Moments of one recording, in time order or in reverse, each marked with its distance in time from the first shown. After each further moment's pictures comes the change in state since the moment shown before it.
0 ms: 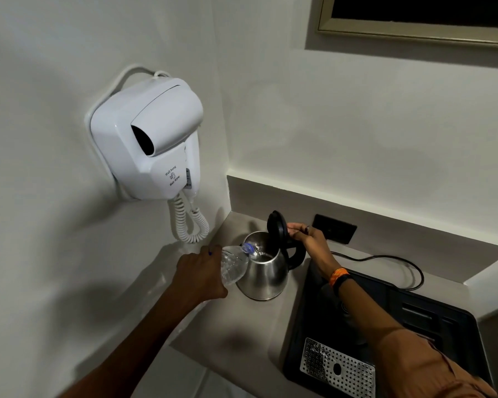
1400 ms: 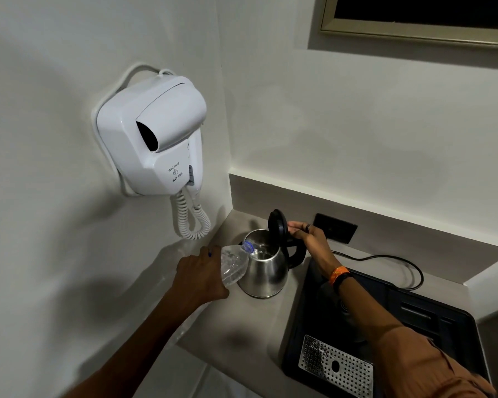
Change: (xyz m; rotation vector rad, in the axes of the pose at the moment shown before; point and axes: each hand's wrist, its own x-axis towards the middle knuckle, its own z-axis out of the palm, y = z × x) left_hand -0.012 0.002 0.006 -0.023 0.009 -0.023; right_hand -0.006 -0.003 -0.001 -0.032 -0.016 0.003
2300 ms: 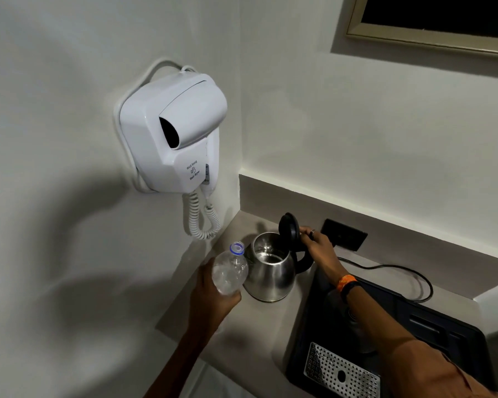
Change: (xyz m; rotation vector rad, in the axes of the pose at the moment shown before) left_hand -0.029 0.025 0.074 -0.958 0.387 -0.371; right_hand -0.011 -0.008 0.011 -0.166 -0.028 -0.074
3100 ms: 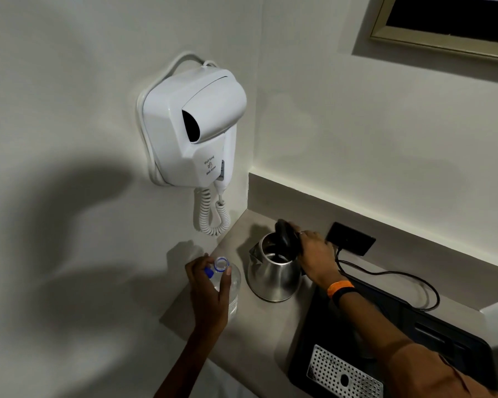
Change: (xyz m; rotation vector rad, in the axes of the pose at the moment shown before) left_hand -0.005 0.005 -0.010 -0.379 0.308 0.067; right_hand -0.010 -0.014 0.027 -1.041 -0.058 -0.211
